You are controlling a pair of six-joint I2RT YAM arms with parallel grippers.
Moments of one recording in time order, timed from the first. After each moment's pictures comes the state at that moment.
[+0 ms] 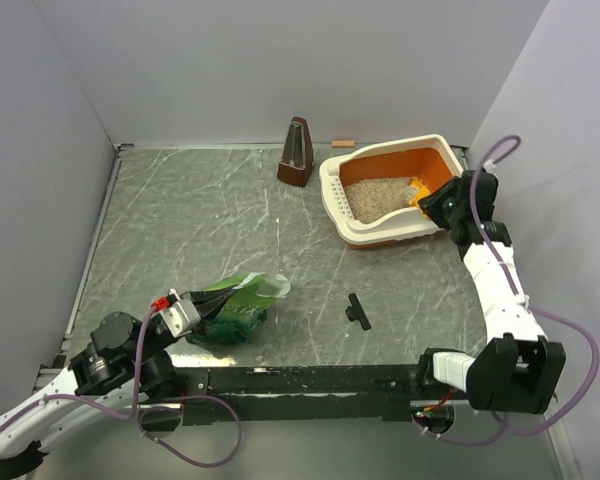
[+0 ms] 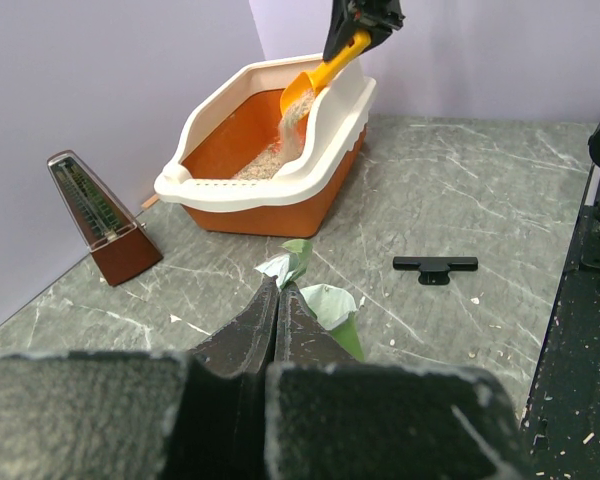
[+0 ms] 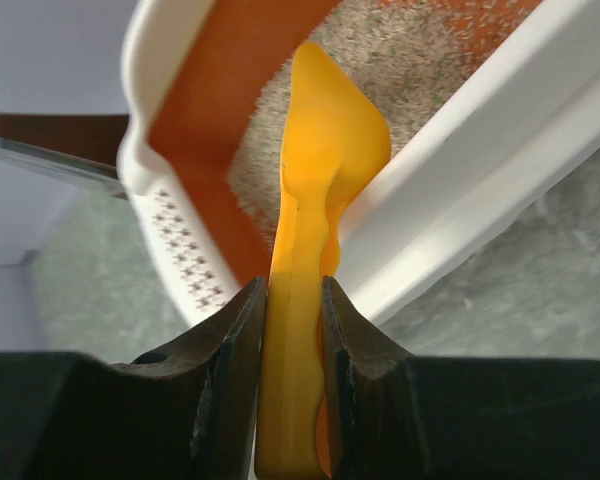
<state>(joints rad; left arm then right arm) -1.03 0.10 0.42 -0.13 -0.02 0.24 -0.10 1.17 1.01 -0.39 -0.08 0.73</state>
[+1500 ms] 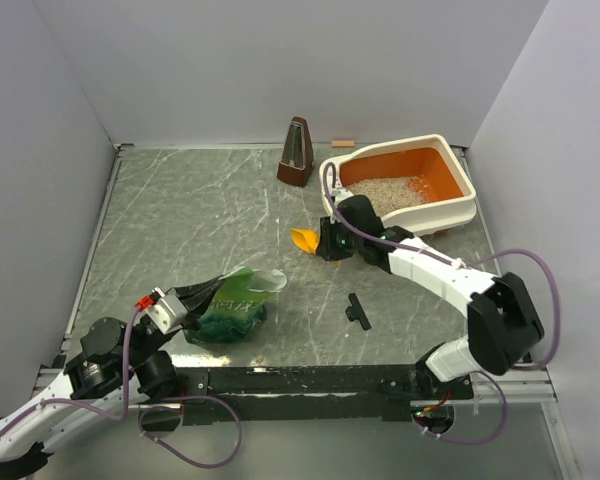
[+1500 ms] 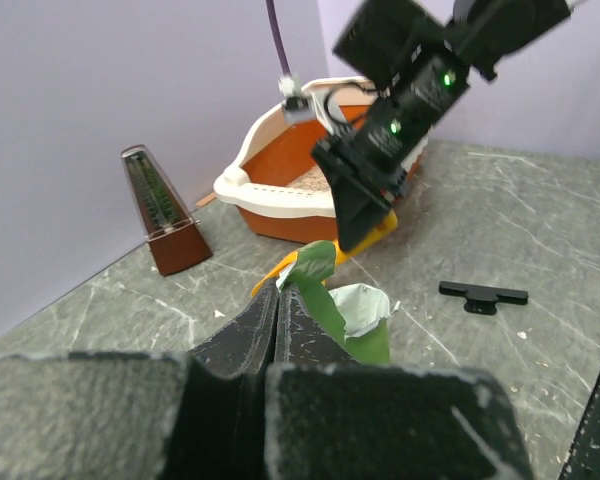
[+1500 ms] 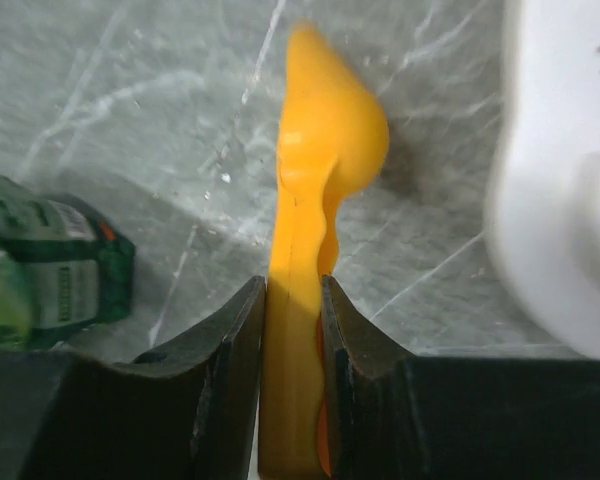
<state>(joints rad) -1.03 0.04 0.42 -0.13 -0.15 0.25 0.59 1.40 0.98 -0.29 -0.09 0.33</state>
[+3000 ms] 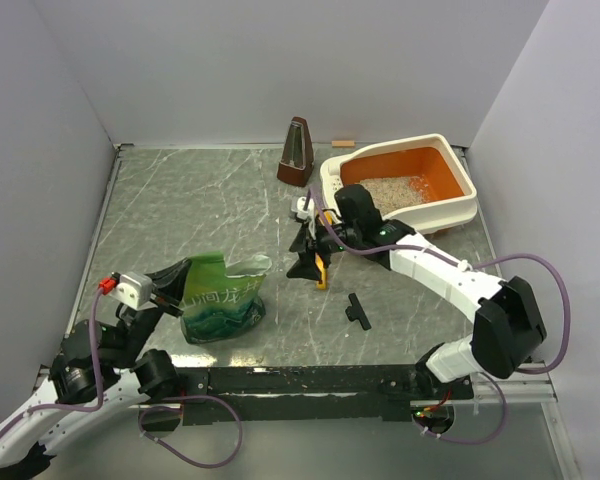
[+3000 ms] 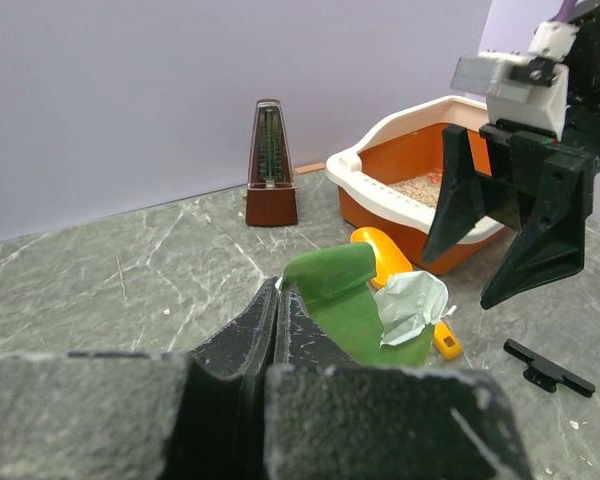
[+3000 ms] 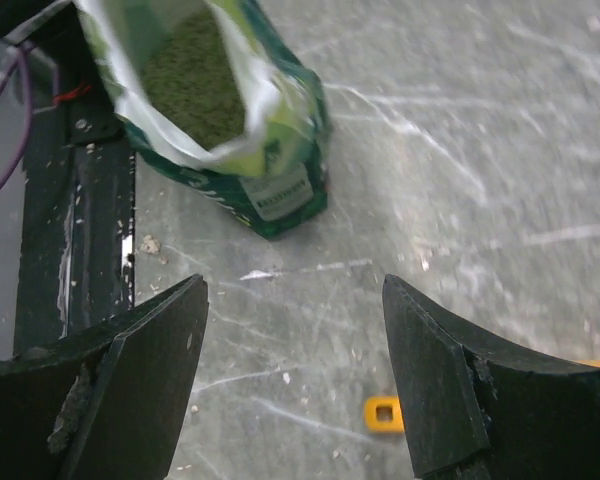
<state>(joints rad) -1.00 0.02 0.51 -0.22 -0.52 0.09 0.63 1.41 1.05 -0.25 -0.81 -0.31</state>
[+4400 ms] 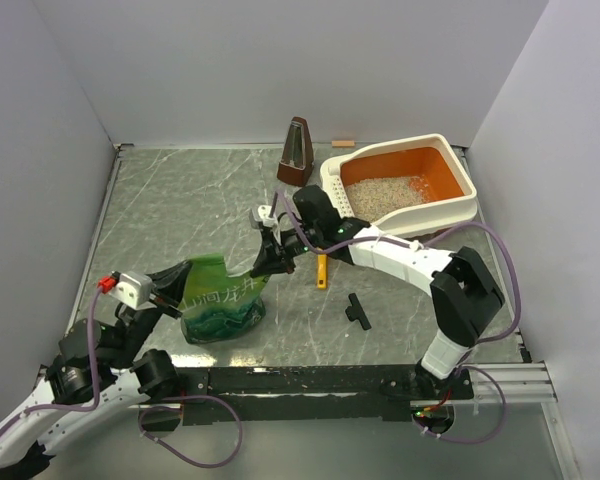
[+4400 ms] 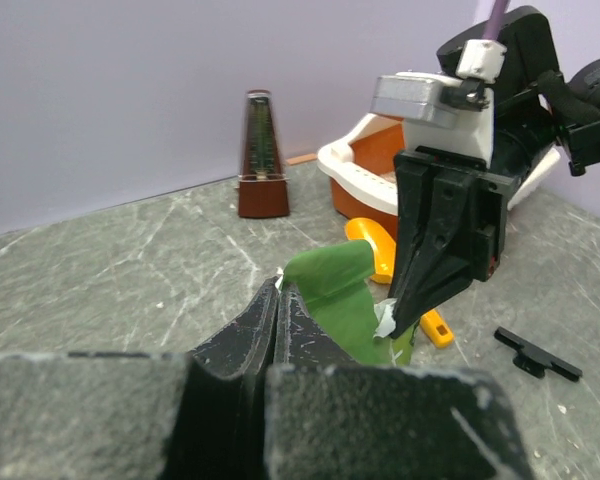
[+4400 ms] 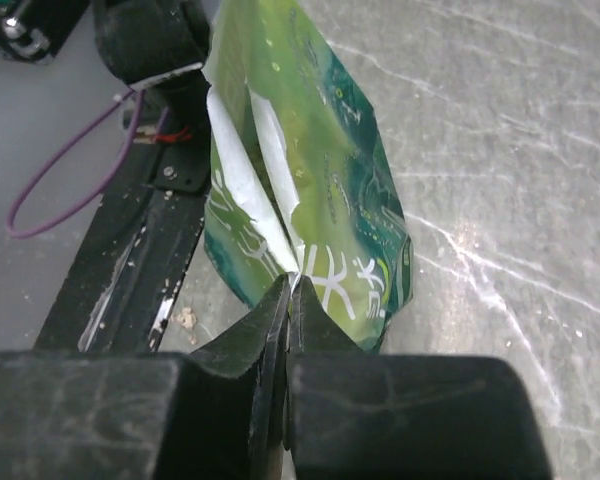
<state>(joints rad) -1.00 0.02 0.54 -0.27 -0.51 0.07 0.78 1.68 1.23 -0.09 -1.02 -0.33</state>
